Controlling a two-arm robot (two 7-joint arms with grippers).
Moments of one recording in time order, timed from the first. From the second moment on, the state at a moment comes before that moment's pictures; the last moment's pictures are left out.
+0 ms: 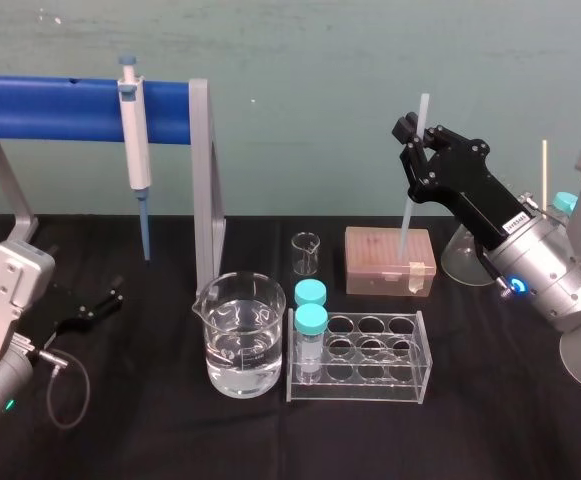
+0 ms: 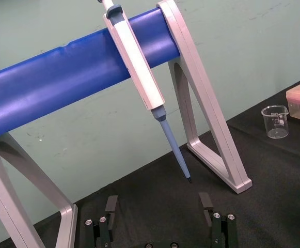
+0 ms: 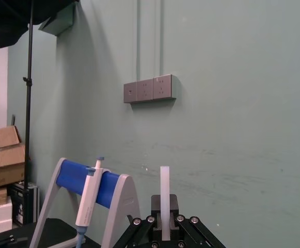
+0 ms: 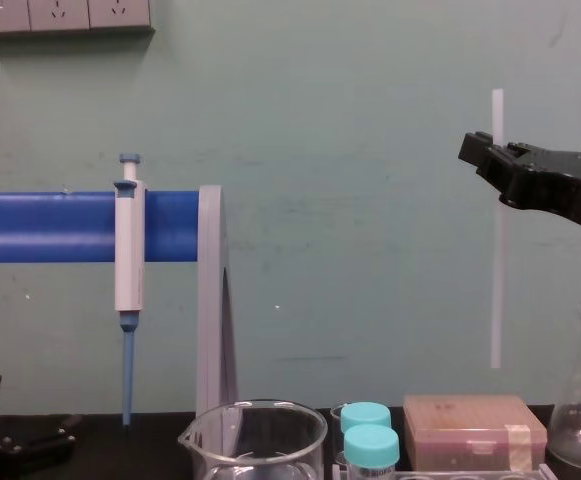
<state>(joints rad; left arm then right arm) -0.20 0.60 0.45 -1.41 -0.25 -0.12 0.03 0.35 0.33 -0.25 -1.40 0.49 -0.26 0.51</state>
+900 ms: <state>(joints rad) -0.20 0.60 0.45 -1.41 -0.25 -0.12 0.03 0.36 0.32 -0.25 -1.39 0.49 -0.26 0.51</state>
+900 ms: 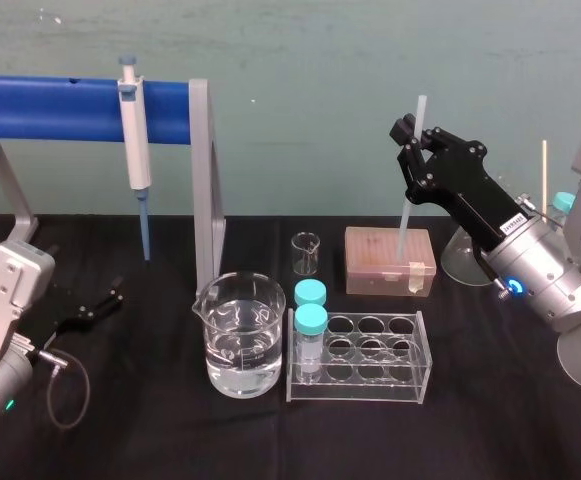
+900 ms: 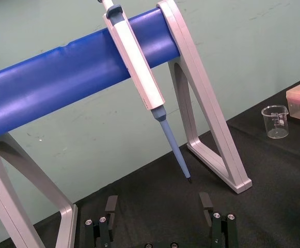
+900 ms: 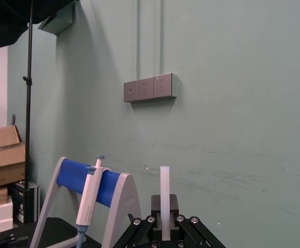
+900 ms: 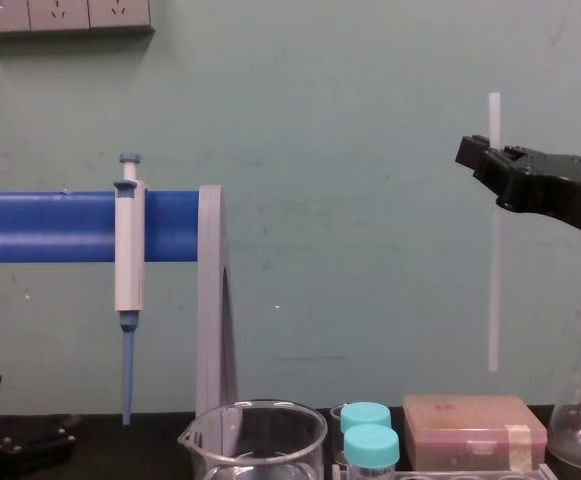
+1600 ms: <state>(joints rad) -0.20 0.60 0.45 -1.41 -0.25 -0.12 0.03 0.35 0.33 -0.26 -1.40 0.49 -0.26 0.51</state>
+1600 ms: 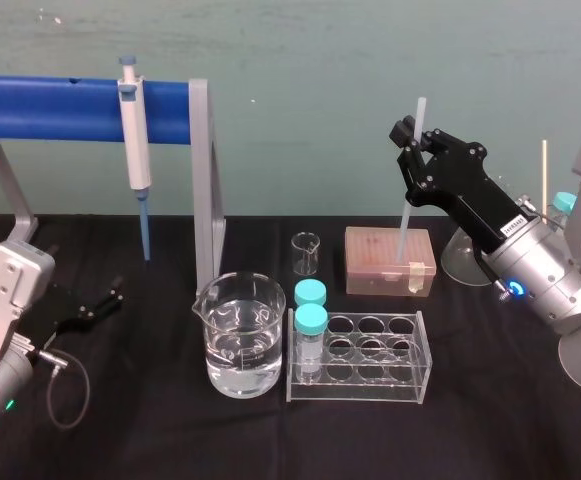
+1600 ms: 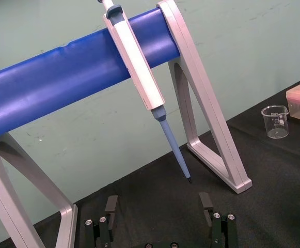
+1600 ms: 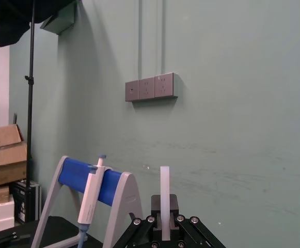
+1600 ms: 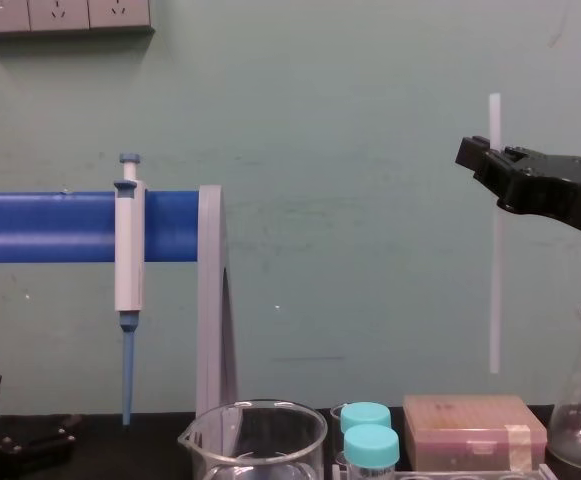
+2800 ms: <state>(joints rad) -0.20 0.60 0.45 -1.41 -0.25 -0.12 0.03 0.41 0.39 -0.34 -1.24 0.69 -0.21 0.83</state>
